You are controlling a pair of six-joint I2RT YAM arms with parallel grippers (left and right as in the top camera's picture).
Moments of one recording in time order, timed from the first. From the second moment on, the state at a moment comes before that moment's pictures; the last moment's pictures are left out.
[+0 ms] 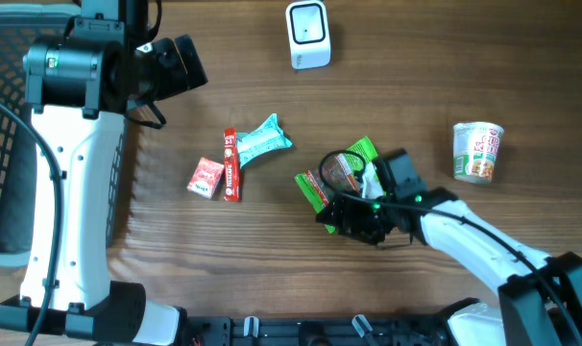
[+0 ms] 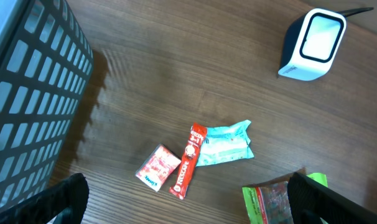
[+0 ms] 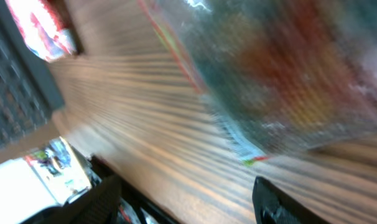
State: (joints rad) left arm -0.14 1.65 2.04 -1.44 -0.10 -0.46; right arm 0.41 1.46 0.61 -0.35 -0.69 0.73
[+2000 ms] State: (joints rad) left arm -0.14 1.65 2.04 -1.44 -0.09 -0.46; right arm 0.40 1.70 0.94 -0.58 -0.09 -0.21
